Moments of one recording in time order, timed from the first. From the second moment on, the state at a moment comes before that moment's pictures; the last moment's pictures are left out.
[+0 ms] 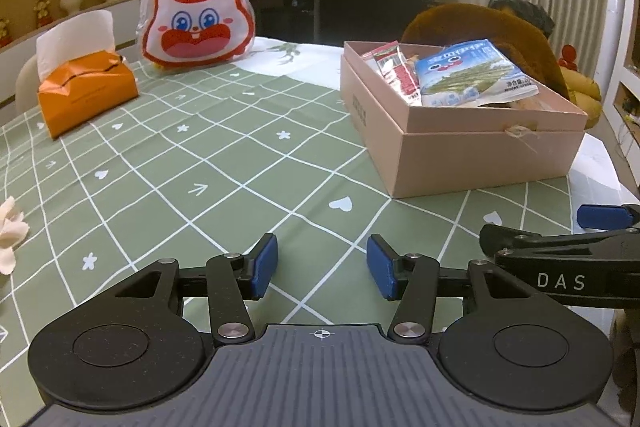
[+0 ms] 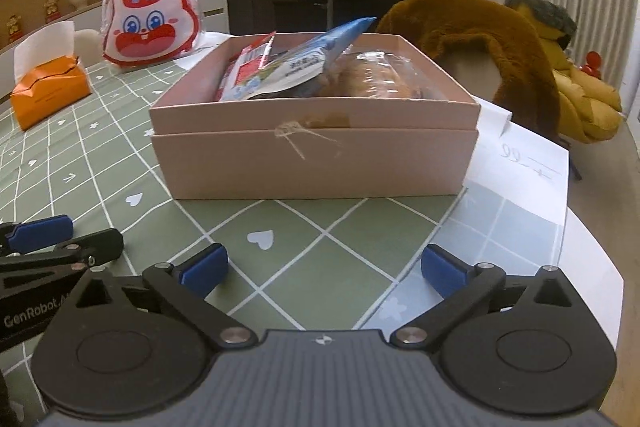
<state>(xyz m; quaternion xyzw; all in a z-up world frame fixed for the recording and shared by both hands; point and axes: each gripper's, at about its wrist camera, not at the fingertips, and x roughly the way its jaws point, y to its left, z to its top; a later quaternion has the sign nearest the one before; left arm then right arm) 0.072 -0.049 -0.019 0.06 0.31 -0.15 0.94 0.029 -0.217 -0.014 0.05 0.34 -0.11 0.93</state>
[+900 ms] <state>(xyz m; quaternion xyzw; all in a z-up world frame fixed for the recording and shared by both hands) 0.073 -0.048 -0.019 0.06 0.31 -0.15 0.94 0.029 -0.217 -0.014 0.05 0.34 -0.11 0.93</state>
